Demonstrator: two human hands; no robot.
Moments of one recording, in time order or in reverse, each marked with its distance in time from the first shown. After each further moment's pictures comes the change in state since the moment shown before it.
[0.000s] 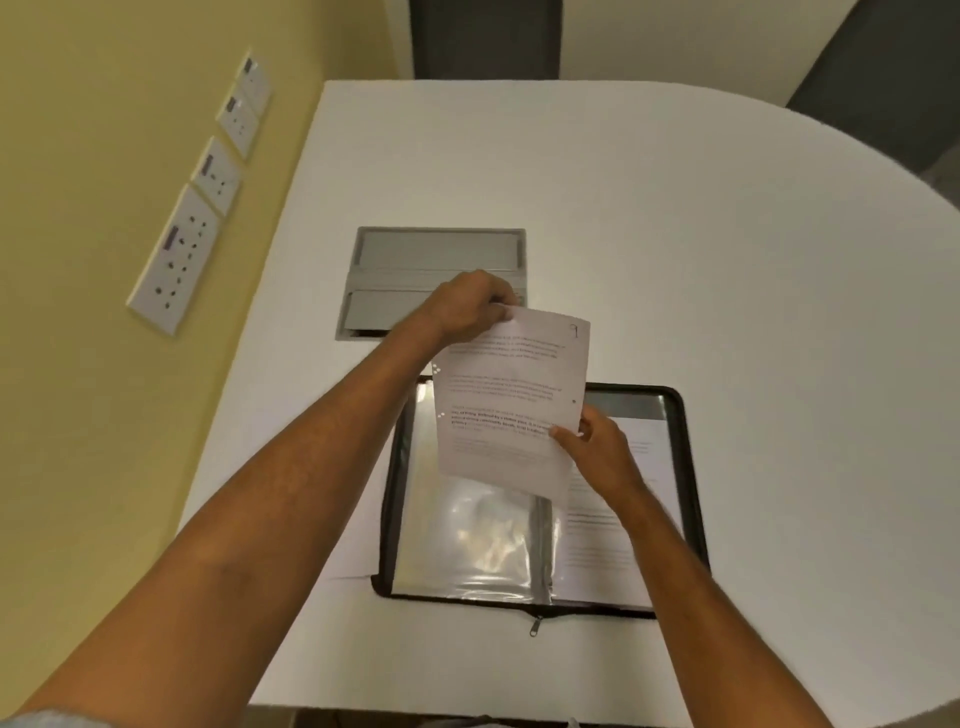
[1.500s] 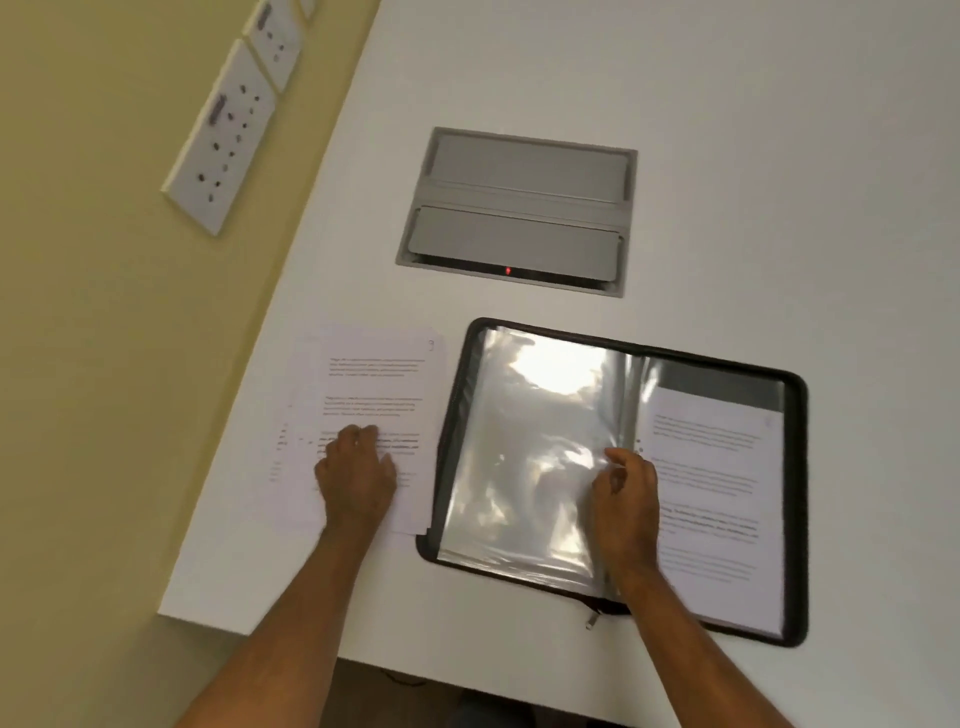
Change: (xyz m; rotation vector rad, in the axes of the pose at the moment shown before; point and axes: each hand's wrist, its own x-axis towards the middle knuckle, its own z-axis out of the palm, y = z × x) left_hand -0.222 -0.249 0.217 0.164 0.313 -0.768; right_hand -0.028 0.097 0.118 -0.090 0.288 0.025
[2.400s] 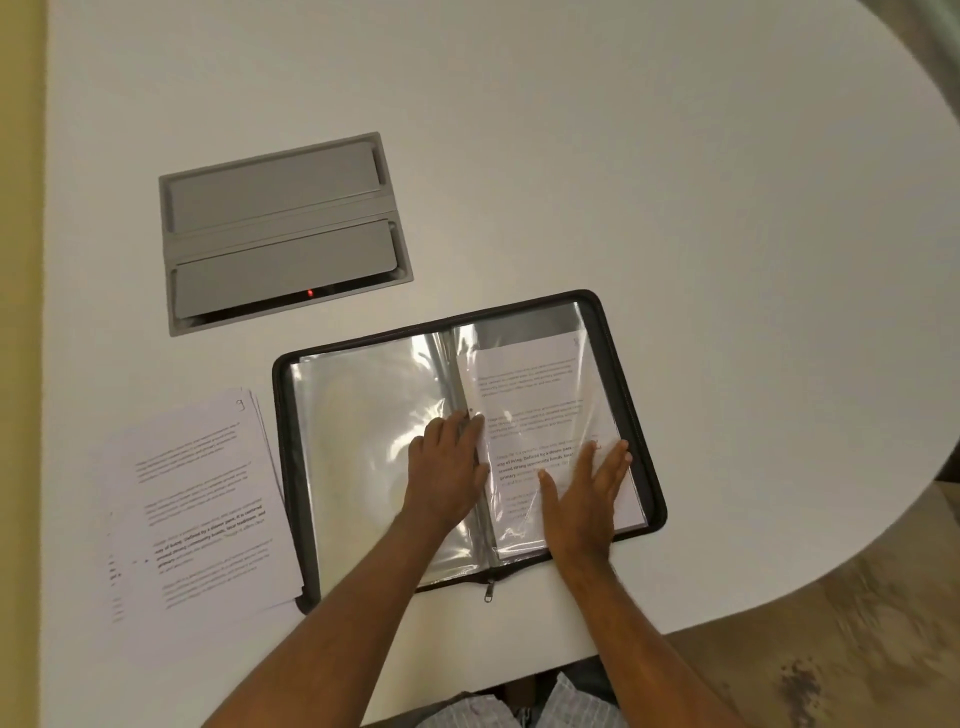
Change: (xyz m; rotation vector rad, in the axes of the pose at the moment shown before) left_hand -0.074 0.266 0.067 0.147 -0.198 0.855; right_hand -0.018 0.096 -0.094 -0.392 0.149 0.292
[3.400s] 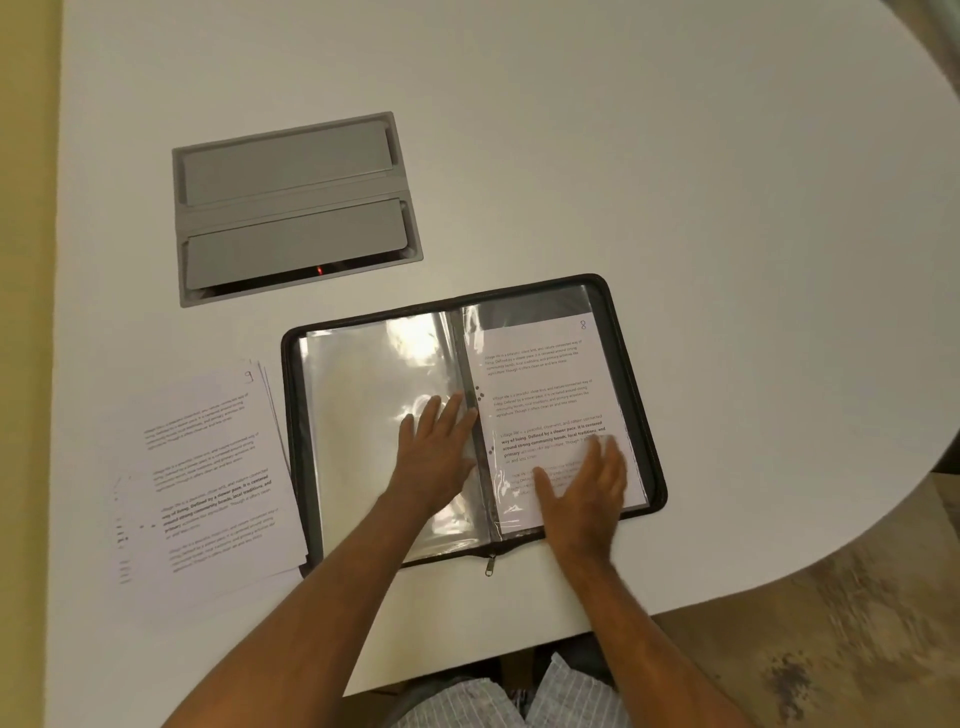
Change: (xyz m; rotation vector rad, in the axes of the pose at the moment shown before) left_hand -0.019 -0.017 -0.006 0.102 -0.185 0.023; right_hand -0.026 0.003 -0.005 -0.029 0.071 -0.024
